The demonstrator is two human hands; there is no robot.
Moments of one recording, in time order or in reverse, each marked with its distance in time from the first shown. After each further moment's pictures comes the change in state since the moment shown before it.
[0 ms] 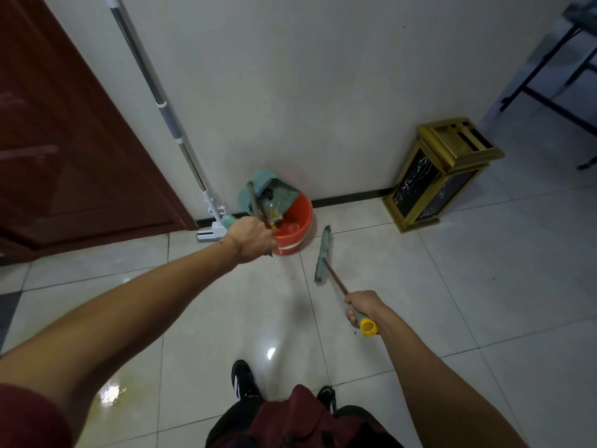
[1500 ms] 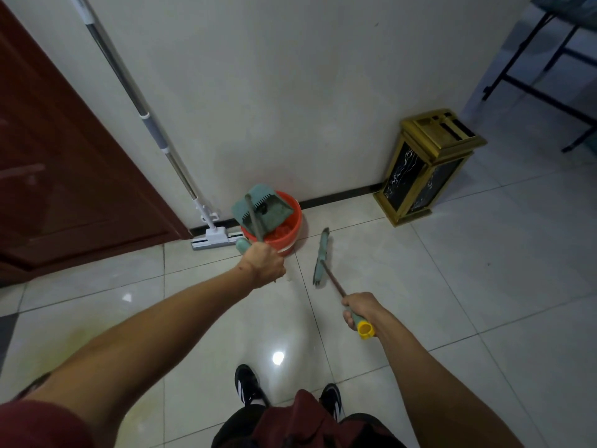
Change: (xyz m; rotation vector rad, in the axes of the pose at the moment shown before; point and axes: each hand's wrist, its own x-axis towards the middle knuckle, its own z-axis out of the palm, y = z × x) left_hand 0.005 0.067 -0.008 0.217 -0.101 0.124; right_hand -0.010 0.022 -0.011 0.062 -0.003 -0.015
